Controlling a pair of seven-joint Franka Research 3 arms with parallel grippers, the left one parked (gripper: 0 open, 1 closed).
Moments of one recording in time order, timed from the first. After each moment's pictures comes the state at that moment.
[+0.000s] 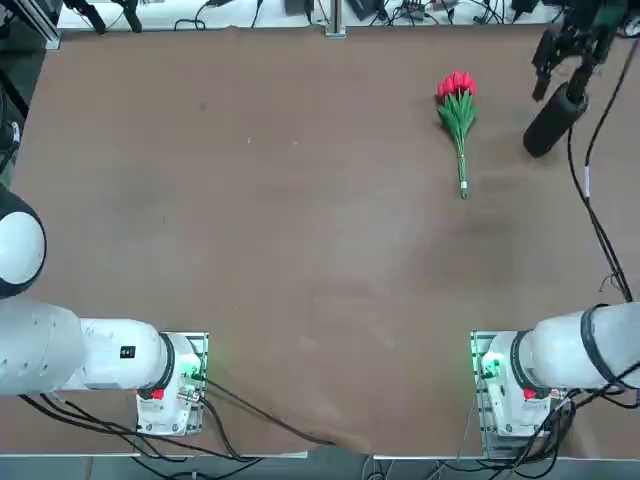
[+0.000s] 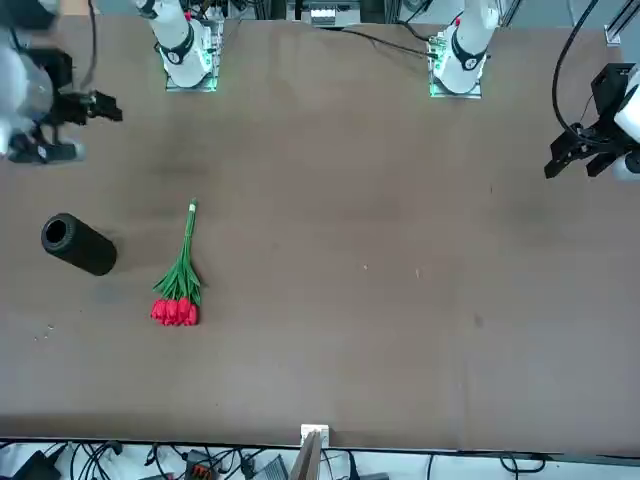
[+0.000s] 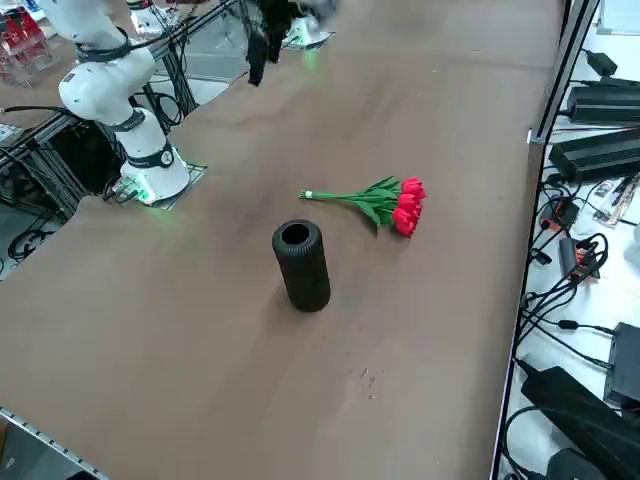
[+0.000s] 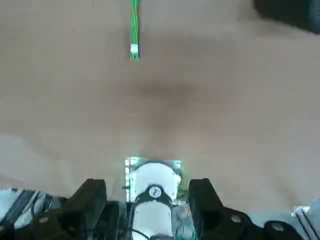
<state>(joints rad) 0.01 0.08 0.03 -1.69 -0.01 1.25 -0.04</state>
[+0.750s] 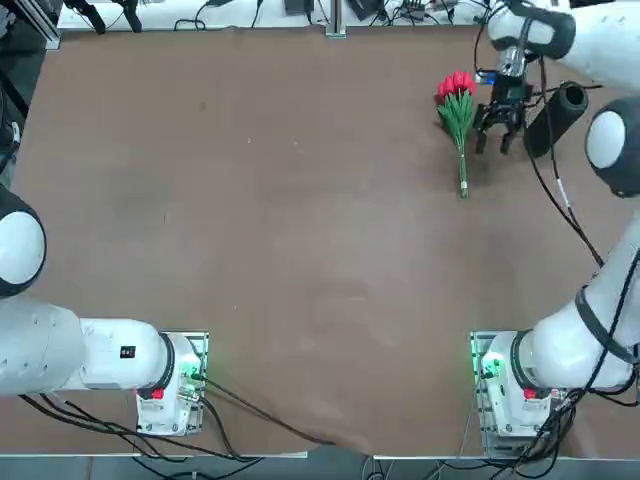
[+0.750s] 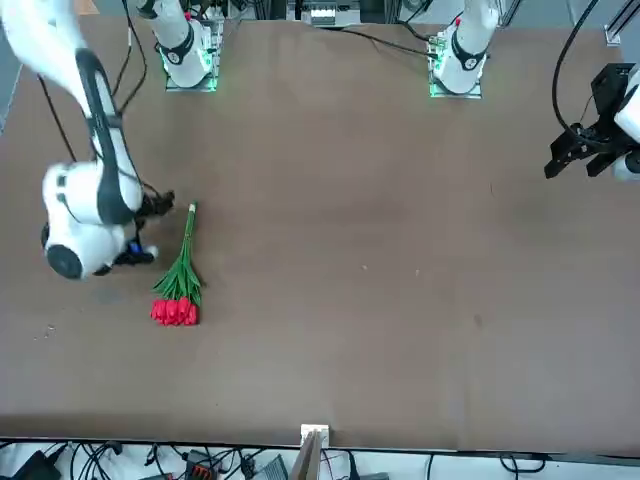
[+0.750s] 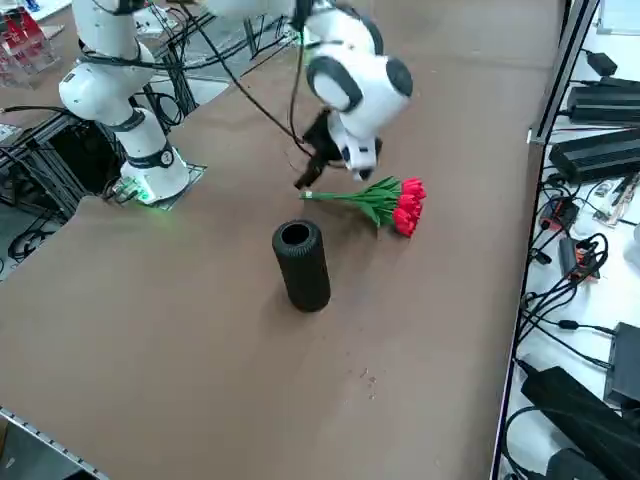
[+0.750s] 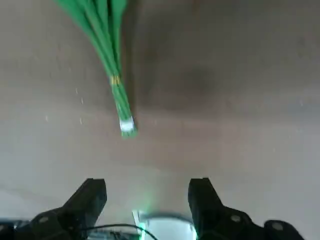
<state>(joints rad) 0.00 0.59 0.03 -1.64 0.06 1.57 -0.04</state>
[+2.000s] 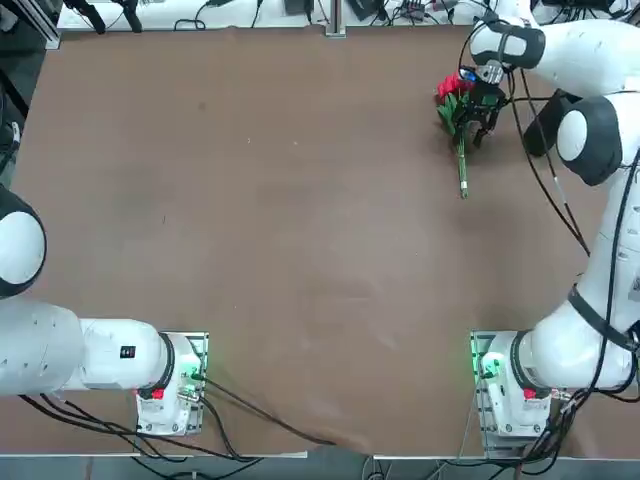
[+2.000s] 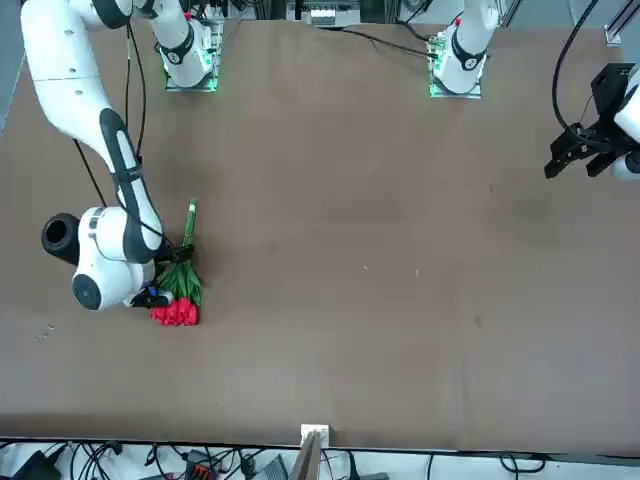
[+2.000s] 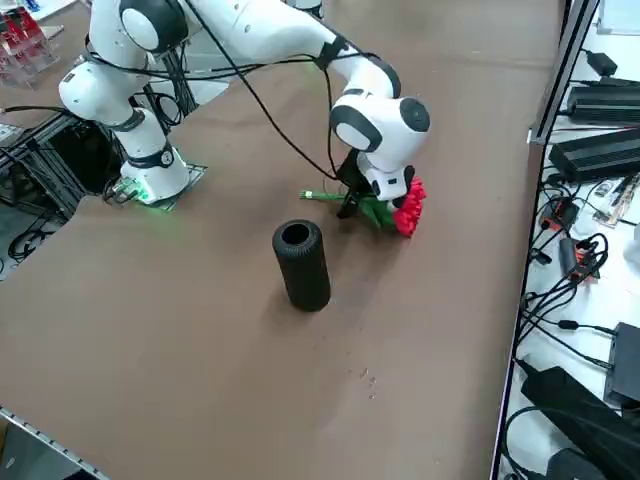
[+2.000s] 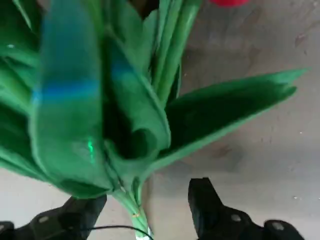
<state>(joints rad) 0.01 0.78 0.04 -1.51 0.12 1.80 -0.04</state>
